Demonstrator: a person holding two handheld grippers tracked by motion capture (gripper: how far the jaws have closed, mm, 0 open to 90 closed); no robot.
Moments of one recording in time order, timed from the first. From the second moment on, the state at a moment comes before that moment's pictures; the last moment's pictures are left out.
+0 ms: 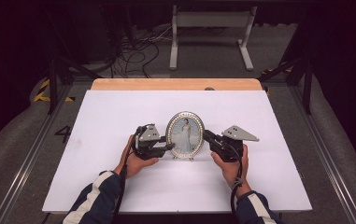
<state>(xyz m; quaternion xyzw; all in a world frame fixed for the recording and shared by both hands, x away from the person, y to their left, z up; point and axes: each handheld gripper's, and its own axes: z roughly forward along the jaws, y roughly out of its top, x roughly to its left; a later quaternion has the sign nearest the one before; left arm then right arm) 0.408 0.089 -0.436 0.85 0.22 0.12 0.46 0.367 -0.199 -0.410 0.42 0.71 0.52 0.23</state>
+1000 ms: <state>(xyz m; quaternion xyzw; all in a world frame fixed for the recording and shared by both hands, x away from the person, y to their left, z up) 0.403 0.098 -0.428 0.85 0.21 0.14 0.47 0.364 -0.199 -0.420 0.40 0.75 0.48 0.23</state>
